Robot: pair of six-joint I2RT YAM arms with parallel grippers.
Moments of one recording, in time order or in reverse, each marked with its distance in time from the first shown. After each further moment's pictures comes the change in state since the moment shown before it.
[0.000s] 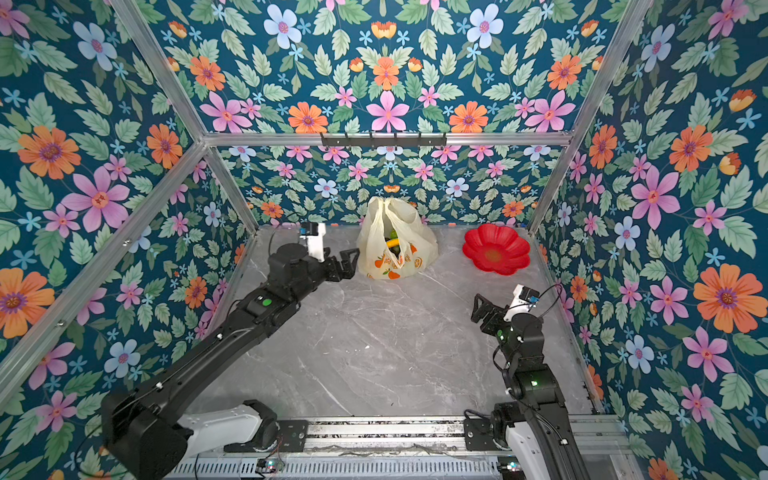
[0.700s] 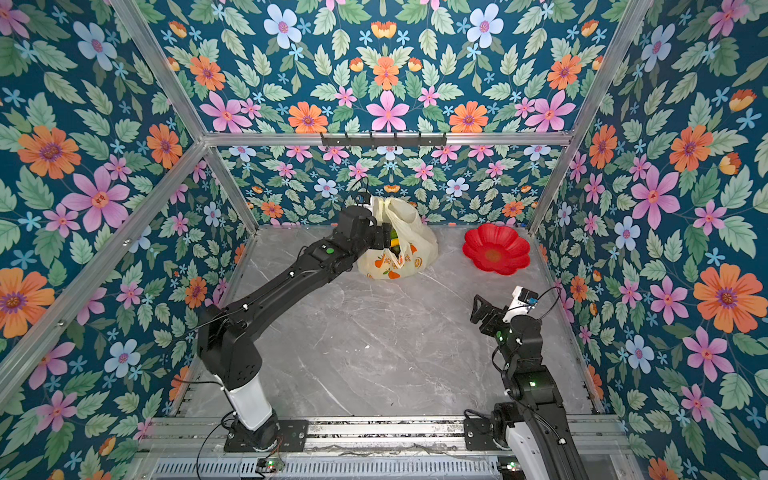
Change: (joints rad) left arm -0.064 0.564 0.617 -0.200 -0.237 0.015; right arm 0.000 -0.011 -0.026 0.034 -0.008 0.004
